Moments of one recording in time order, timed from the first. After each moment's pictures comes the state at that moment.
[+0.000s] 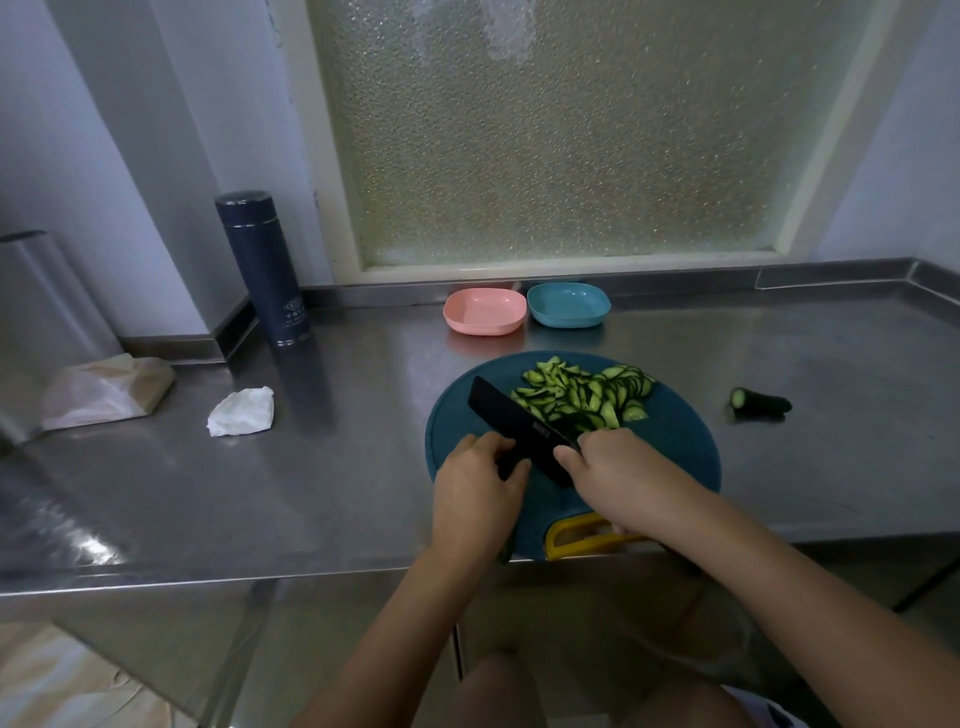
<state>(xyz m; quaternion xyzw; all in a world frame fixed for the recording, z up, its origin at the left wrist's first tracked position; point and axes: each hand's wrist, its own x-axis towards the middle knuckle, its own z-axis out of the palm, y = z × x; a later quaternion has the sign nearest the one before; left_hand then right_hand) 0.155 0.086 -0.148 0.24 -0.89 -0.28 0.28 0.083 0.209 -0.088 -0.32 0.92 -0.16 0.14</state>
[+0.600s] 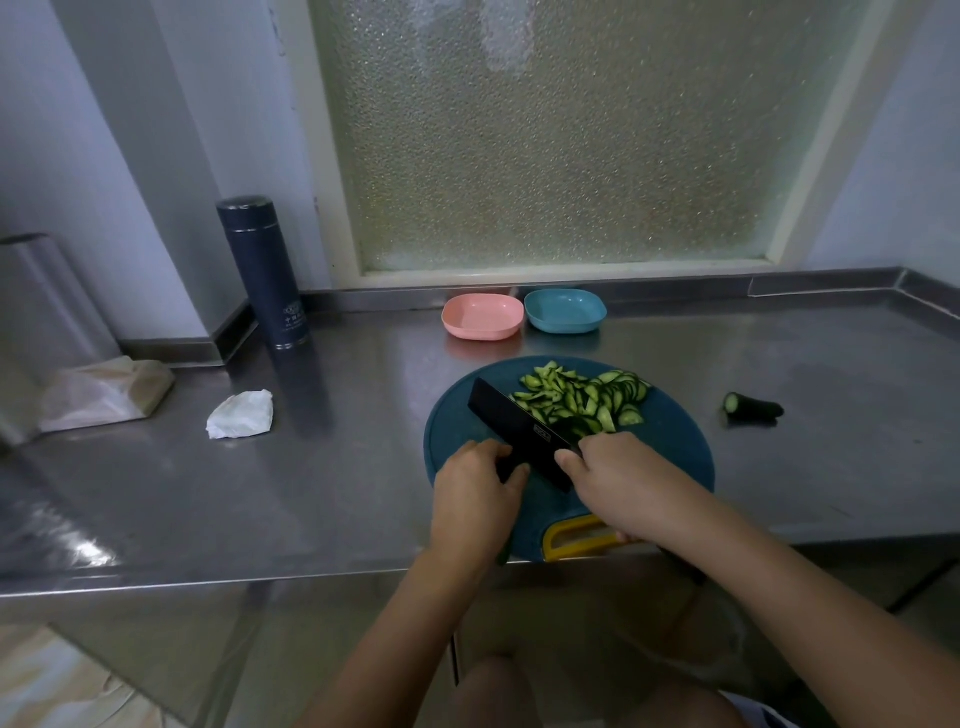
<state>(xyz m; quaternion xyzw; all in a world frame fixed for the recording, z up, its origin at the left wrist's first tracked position) 0.154 0.085 -0.147 0.24 -0.90 -0.26 0.26 0.092 0.214 -0.077 -0.33 0.92 -0.15 0.13</state>
